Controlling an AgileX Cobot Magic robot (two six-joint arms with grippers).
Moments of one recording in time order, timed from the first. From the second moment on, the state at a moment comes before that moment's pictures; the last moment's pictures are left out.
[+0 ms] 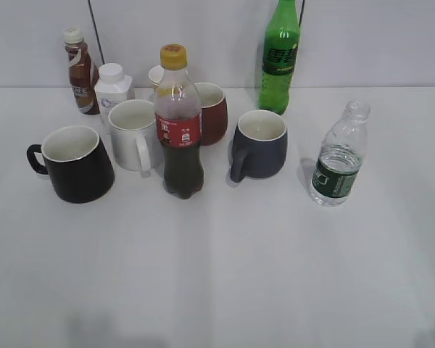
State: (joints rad) left arm -0.07 -0.01 -0.52 0.00 1.06 -0.05; right arm 0.11 -0.01 -0.51 -0.15 1.04 0.01
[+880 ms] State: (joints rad) left arm -0.07 0.91 -0.34 0.14 -0.43 -0.05; right arm 0.11 -0.01 -0.51 -0.15 1.04 0.01
